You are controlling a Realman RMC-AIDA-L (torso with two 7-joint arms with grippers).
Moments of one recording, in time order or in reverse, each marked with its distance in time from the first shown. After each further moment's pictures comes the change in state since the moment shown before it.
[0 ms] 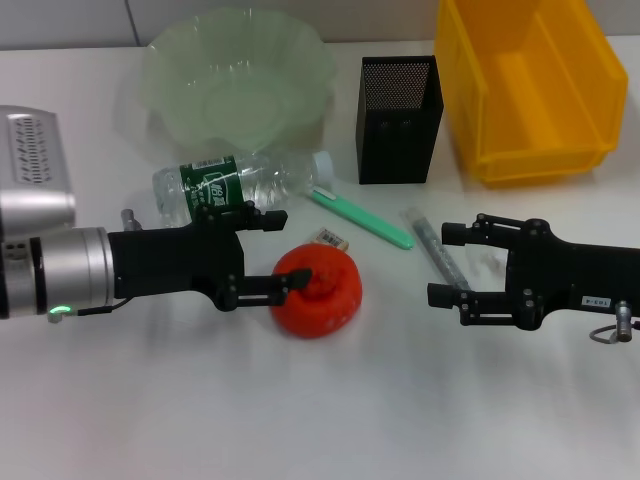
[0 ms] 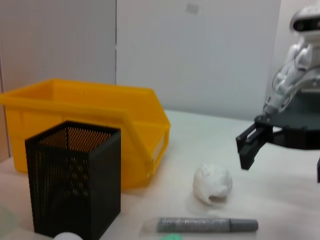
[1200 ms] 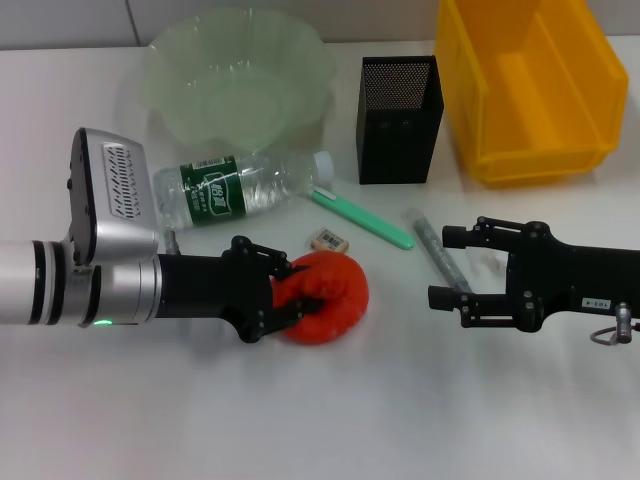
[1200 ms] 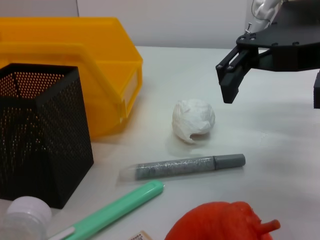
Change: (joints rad) left arm -0.023 -0.006 0.235 0.008 -0.013 -0.162 0.006; right arm 0.000 -0.001 0.000 -0.001 -0.010 0.005 0.006
